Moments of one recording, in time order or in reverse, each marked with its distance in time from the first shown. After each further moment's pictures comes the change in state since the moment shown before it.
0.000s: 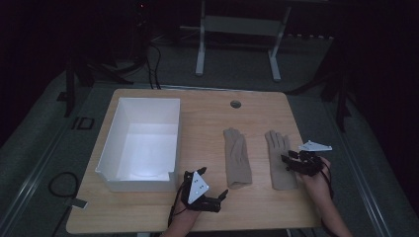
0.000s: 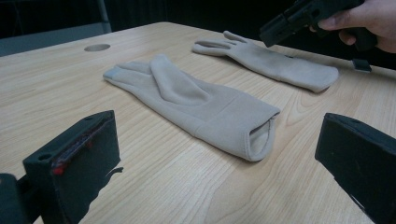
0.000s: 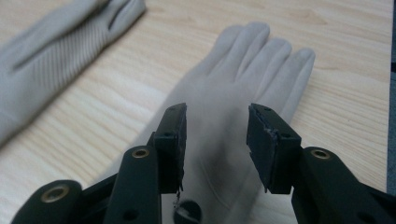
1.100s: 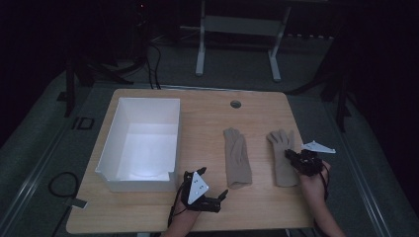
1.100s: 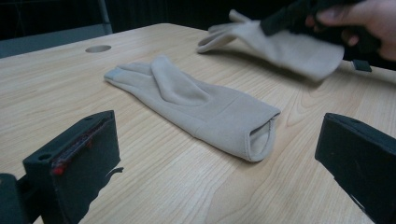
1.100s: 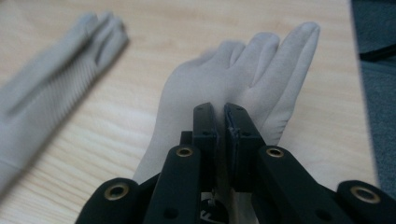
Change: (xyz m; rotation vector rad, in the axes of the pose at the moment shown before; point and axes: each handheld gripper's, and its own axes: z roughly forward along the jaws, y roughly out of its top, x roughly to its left) left arm -0.001 0.000 -0.001 -0.006 0.005 0.003; right arm 0.013 0.007 -0.010 -0.087 -0.092 0.154
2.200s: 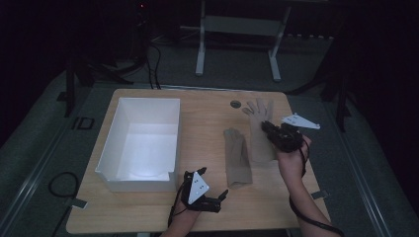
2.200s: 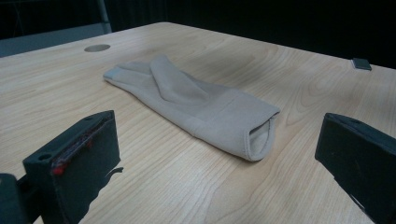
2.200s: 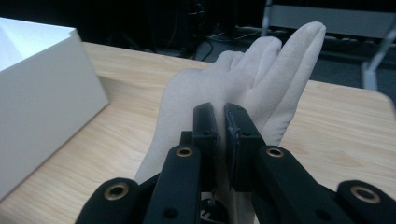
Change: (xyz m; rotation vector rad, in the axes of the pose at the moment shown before) left arm 0.000 0.000 0.000 0.006 -0.004 0.003; right arm 0.093 0.102 -0.012 -0.186 0.097 -0.034
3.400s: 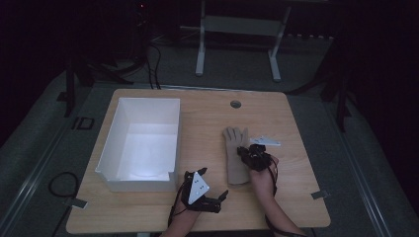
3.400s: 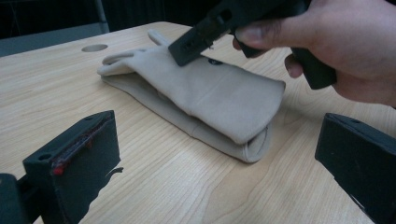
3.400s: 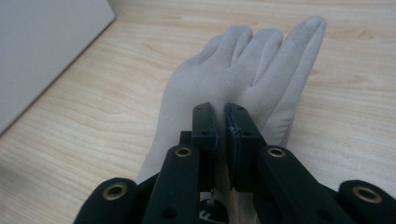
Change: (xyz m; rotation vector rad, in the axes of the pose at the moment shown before) left arm 0.000 0.000 0.000 0.001 -0.009 0.001; right arm 0.044 -0.084 0.062 0.222 0.031 0.084
